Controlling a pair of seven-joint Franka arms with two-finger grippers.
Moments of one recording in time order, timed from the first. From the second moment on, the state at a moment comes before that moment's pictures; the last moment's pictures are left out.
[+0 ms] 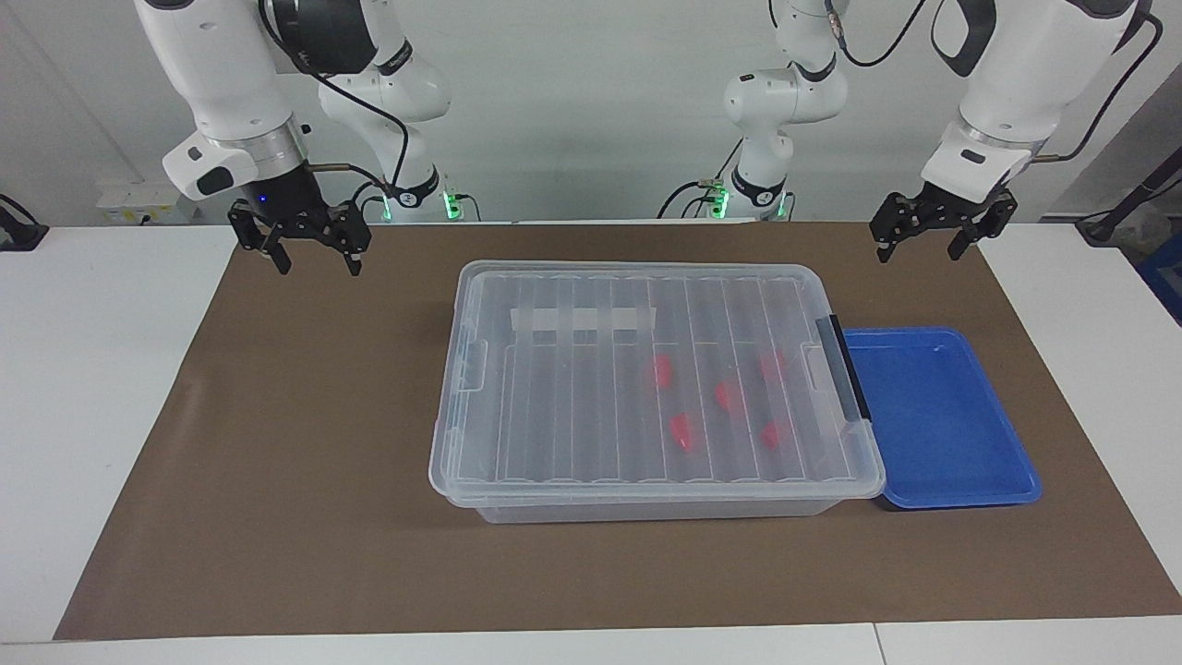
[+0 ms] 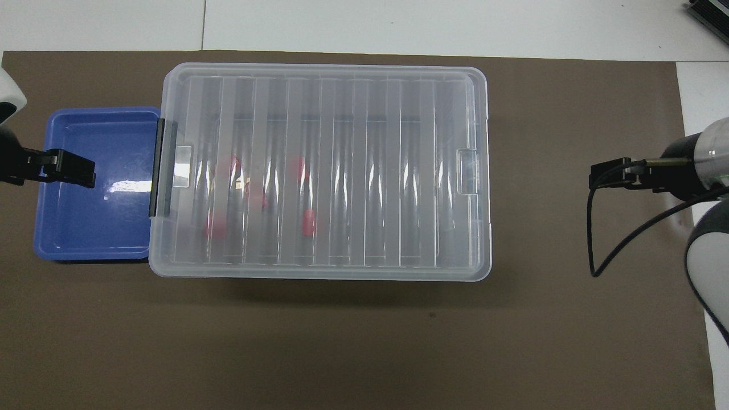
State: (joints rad) left arm 0.05 0.02 -0.13 -1.54 0.05 1.56 0.00; right arm 0.10 -0.05 -0.03 -1.67 -0.01 1.70 0.14
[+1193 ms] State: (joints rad) left arm 0.05 0.01 -0.14 -1.54 0.03 1.56 -0.02; right arm 0.05 0.00 -0.04 -1.52 -0.01 1.51 0.17
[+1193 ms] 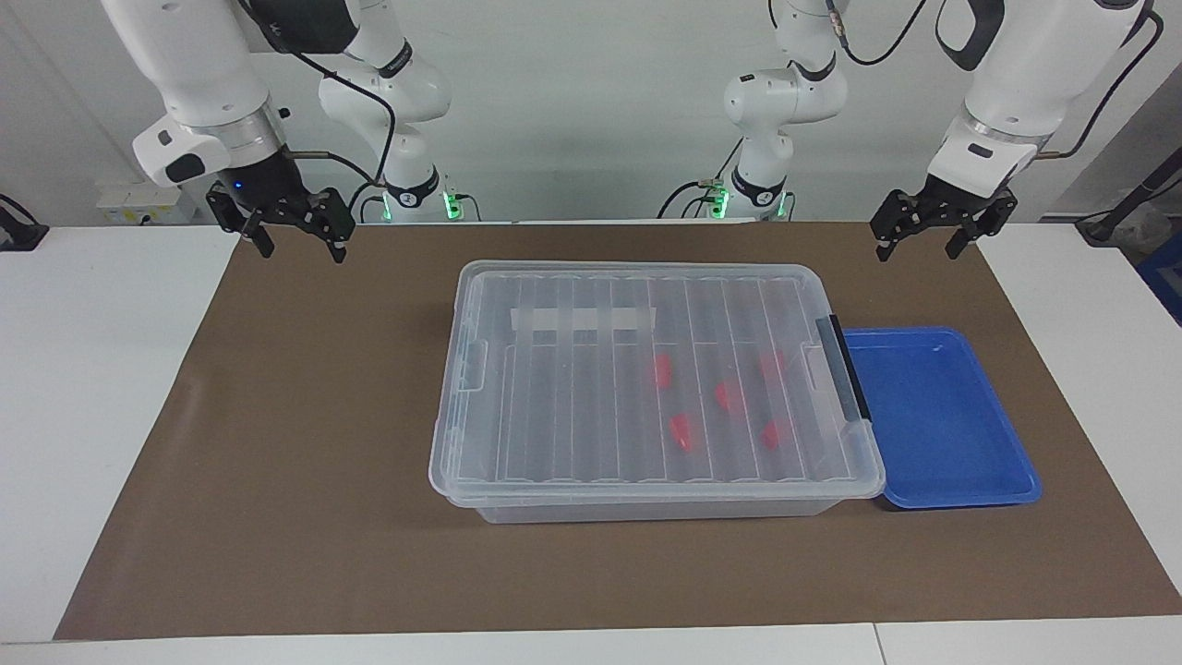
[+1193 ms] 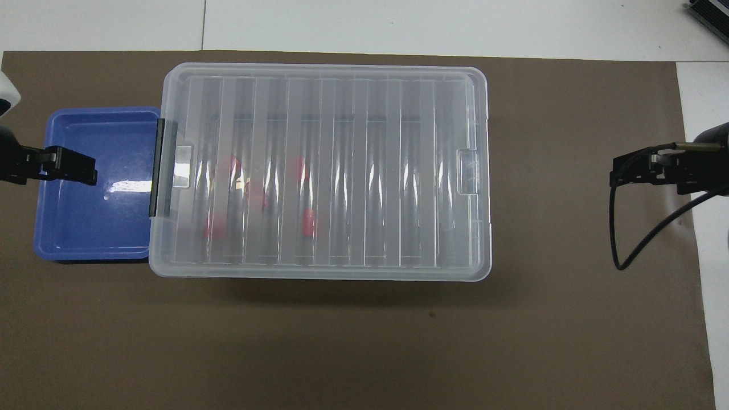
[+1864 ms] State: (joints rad) left arm 0.05 0.01 -0.14 -1.54 0.03 1.56 -0.02; right arm 0.06 0.02 -0.03 -1.50 -0.01 1.51 0.17
